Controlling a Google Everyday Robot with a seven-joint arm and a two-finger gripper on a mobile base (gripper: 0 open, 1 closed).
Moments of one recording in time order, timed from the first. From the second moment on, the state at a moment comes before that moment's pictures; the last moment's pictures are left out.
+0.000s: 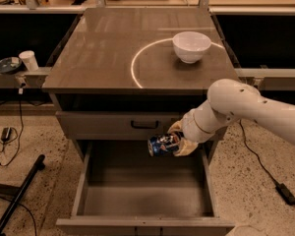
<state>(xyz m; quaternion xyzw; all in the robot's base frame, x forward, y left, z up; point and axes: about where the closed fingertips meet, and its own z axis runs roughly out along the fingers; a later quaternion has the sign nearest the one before) 0.543 -0.102 0.644 -0.77 0.59 0.09 0.23</state>
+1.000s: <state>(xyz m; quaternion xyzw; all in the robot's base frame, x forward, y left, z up) 0.545 -0.093 0.670 -0.77 0.59 0.09 0.23</state>
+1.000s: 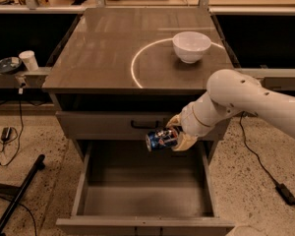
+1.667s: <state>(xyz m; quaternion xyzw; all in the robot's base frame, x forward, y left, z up) 0.543 -0.092 0.718 -0.77 0.58 0.08 0.25</state>
